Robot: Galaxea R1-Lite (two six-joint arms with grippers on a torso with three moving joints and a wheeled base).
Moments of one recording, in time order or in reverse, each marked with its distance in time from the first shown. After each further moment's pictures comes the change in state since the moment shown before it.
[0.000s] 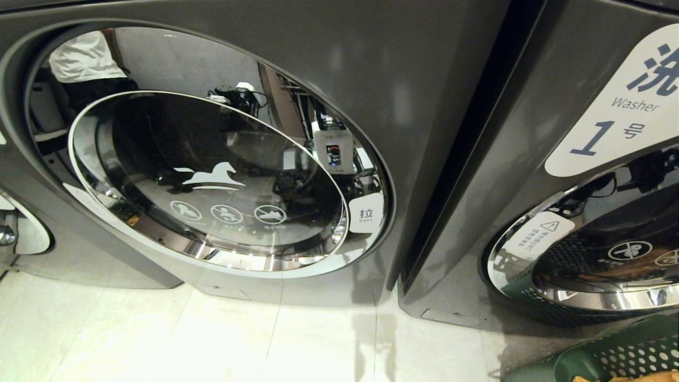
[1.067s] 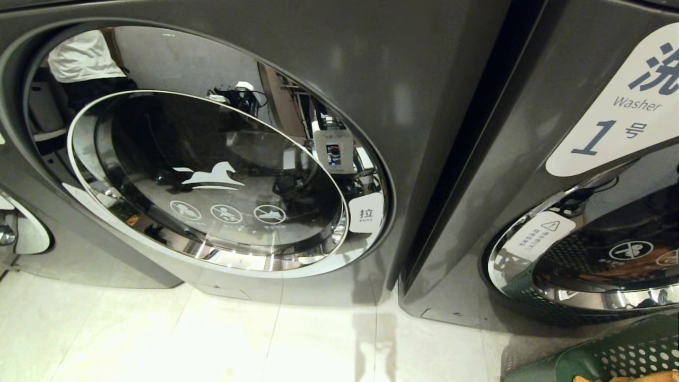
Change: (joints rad) left arm 0.000 0.000 0.000 0.000 0.000 0.000; right arm -0.627 0.828 -0.173 -0.453 0.338 -0.003
